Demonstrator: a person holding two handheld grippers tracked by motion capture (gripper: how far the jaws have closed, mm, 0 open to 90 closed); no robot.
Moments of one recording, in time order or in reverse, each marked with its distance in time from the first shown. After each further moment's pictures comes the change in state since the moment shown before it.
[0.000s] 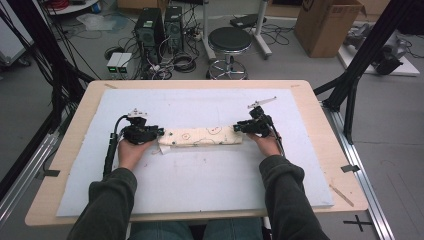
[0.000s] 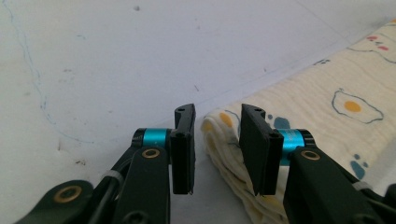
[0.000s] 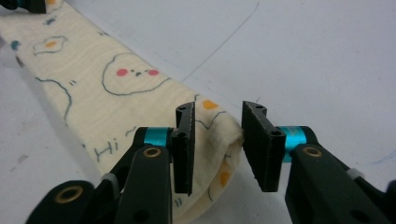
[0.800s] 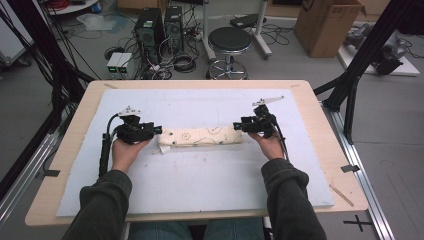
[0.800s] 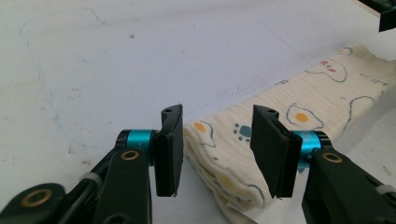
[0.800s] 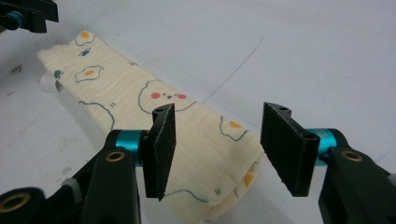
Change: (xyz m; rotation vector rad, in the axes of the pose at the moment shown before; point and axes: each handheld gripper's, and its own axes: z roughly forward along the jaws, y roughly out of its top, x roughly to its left) left arm -0.008 0.009 -0.029 -0.056 -0.038 -0.016; right arm 0.016 0.005 -0.024 -0.087 0.000 0.015
